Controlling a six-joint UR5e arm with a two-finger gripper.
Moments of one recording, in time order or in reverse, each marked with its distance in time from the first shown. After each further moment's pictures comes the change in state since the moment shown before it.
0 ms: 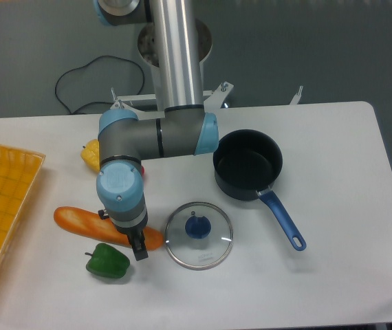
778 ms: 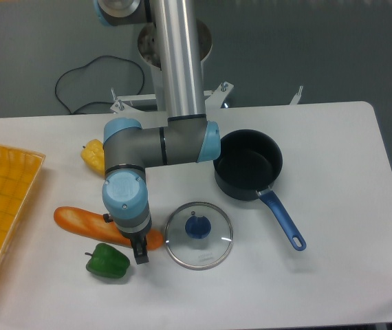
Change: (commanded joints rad) arm 0.005 -0.008 -0.020 0.012 0.003 0.037
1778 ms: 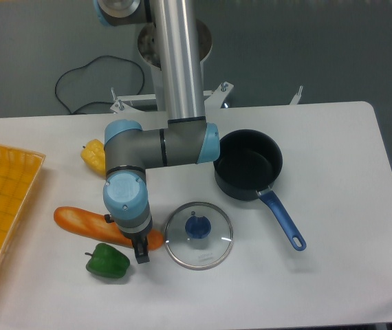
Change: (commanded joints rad) arm -0.002 -0.008 -0.009 0.025 0.011 0.002
